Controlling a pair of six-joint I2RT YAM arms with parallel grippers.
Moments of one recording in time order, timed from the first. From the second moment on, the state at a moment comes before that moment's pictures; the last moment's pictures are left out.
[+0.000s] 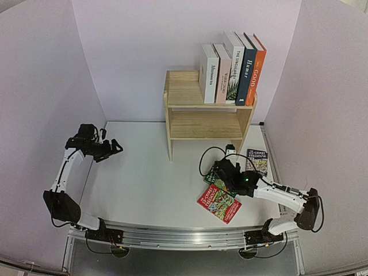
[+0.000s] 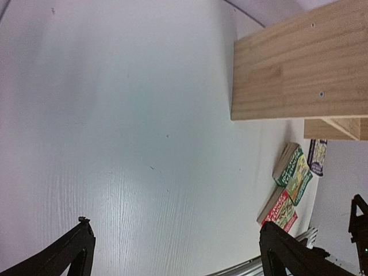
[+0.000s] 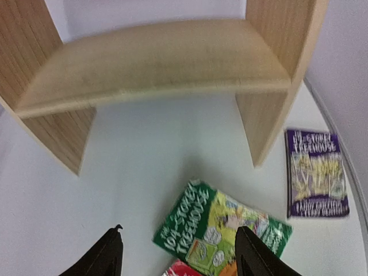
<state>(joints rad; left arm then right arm) -0.02 1.43 1.43 -1.02 0.43 -0.33 0.96 1.37 1.13 -0.51 0.77 0.69</state>
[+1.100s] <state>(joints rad) -0.13 1.43 1.32 -0.93 0.44 -0.35 0.91 1.30 0.52 -0.51 0.22 1.54</state>
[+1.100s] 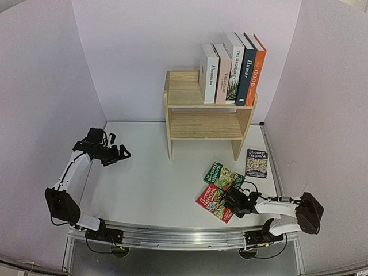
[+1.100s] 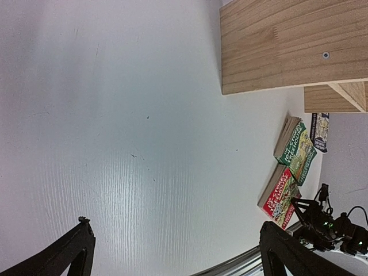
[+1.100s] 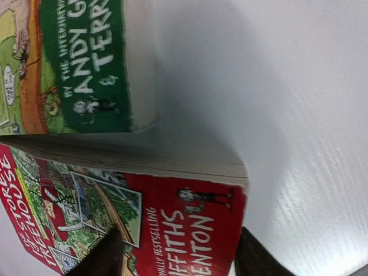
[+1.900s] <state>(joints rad) -0.33 1.41 1.05 -0.89 0.48 0.07 1.05 1.80 1.05 -0.25 -0.05 0.79</state>
